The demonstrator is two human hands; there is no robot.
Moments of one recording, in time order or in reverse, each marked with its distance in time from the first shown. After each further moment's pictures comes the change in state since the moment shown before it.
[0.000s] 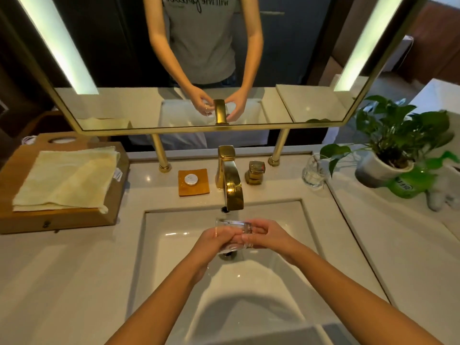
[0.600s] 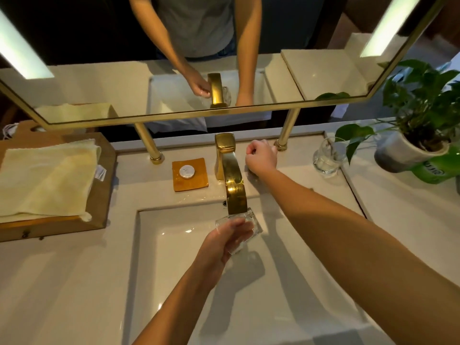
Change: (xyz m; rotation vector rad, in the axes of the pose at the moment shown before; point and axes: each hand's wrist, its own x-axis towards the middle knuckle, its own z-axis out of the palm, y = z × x) left_hand 0.032 -0.008 0.015 -0.412 0.085 -0.159; right_hand 0.162 -0.064 -0.039 -0.371 0.633 -0.011
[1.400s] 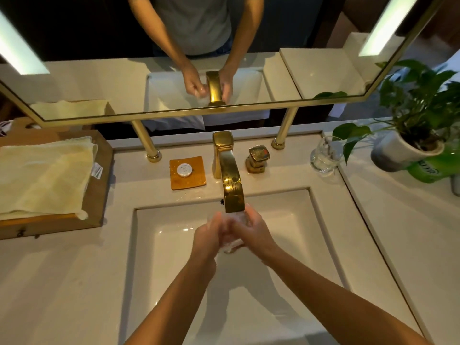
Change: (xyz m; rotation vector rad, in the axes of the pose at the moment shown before) left_hand -0.002 0.008 0.004 0.158 0.294 0.017; right_hand -0.152 0.056 0.017 0.547 -0.415 -0.011
